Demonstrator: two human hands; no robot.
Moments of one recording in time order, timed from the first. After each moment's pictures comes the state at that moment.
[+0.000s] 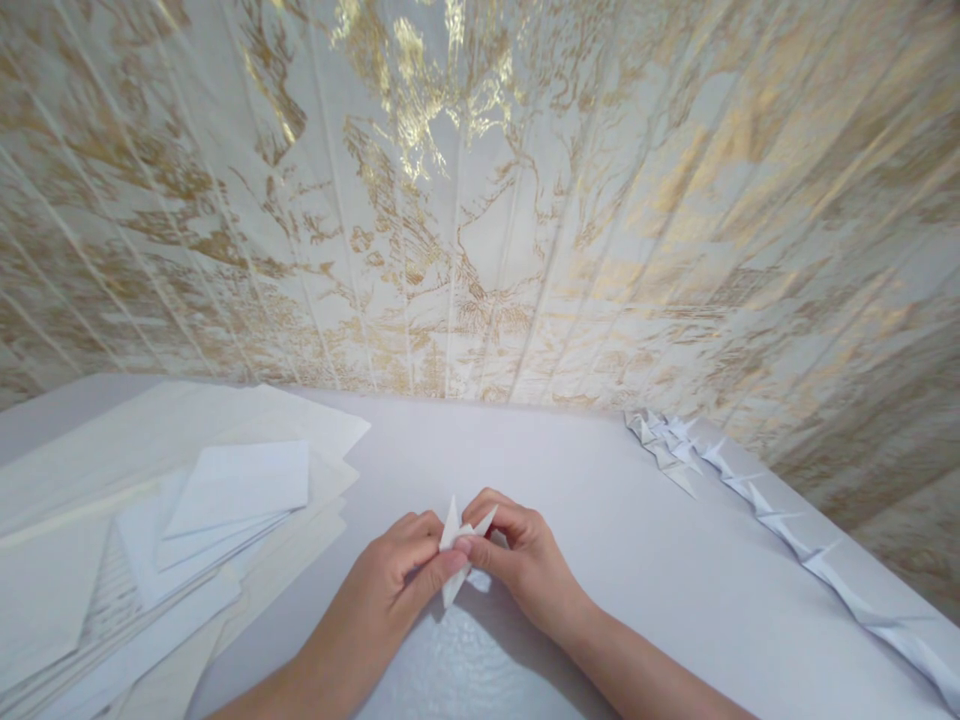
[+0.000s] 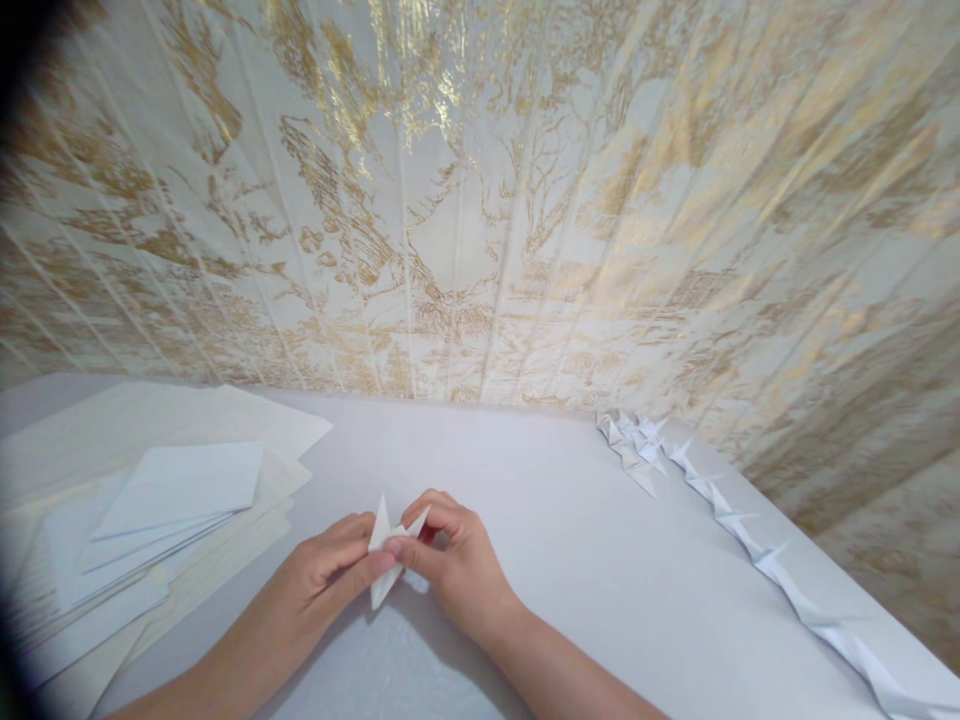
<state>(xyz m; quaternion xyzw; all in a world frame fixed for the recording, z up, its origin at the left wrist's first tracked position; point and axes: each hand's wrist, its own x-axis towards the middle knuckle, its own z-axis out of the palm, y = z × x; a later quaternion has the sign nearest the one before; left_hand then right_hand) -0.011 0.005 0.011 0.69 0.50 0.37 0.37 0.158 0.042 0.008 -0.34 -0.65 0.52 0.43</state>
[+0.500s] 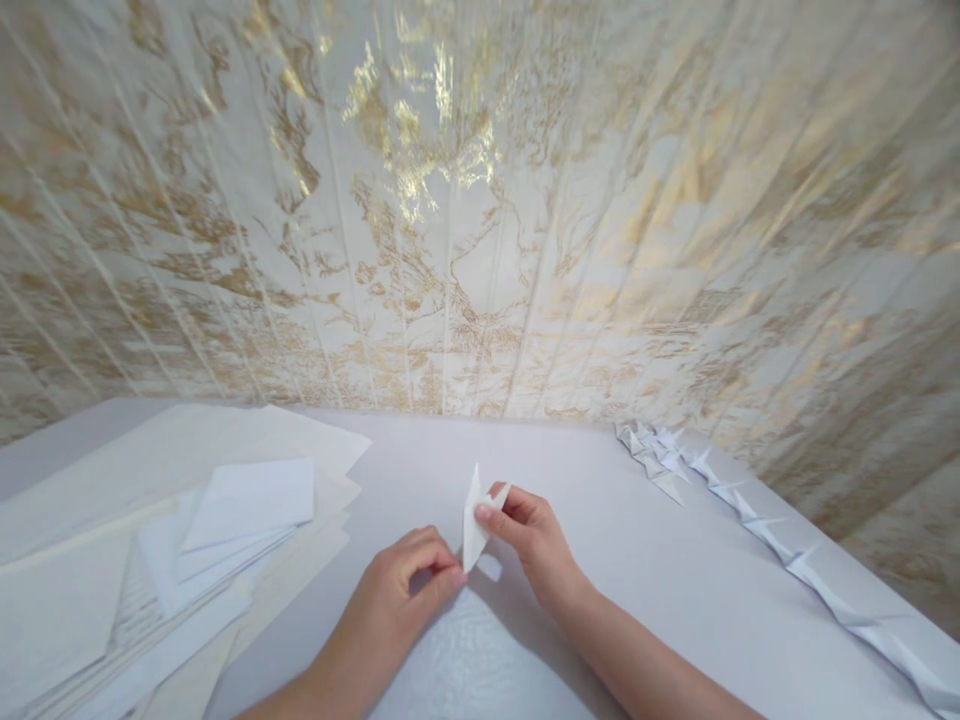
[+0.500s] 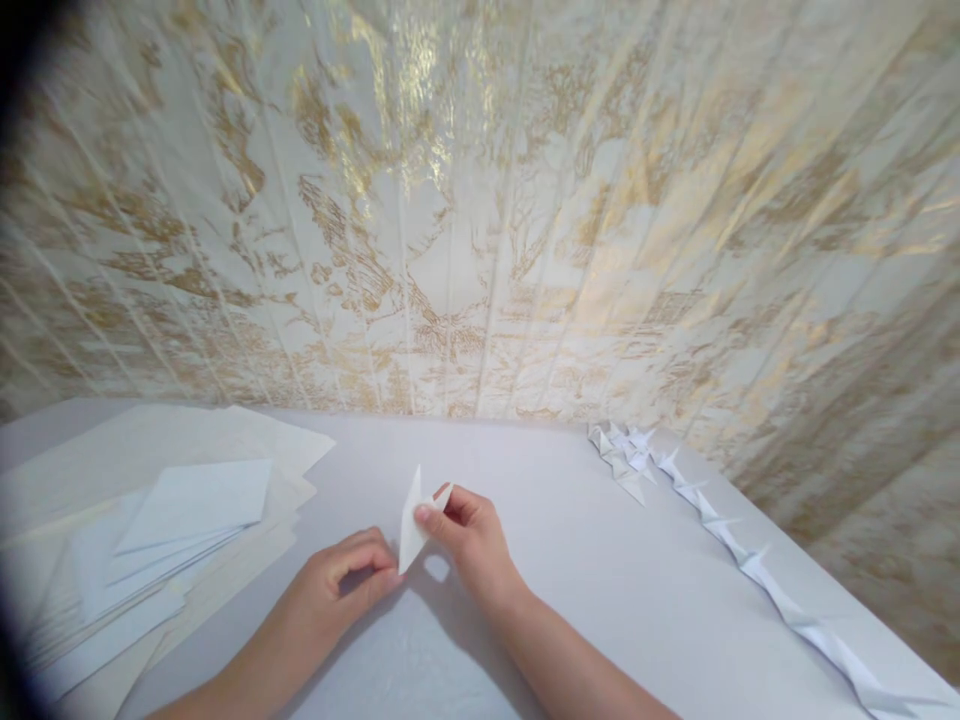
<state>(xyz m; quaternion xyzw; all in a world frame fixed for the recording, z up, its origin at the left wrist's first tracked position) -0.003 -0.004 0.005 0.67 0.51 0.39 0.38 0.164 0.055 0.014 -0.36 -0.52 0.61 0.48</state>
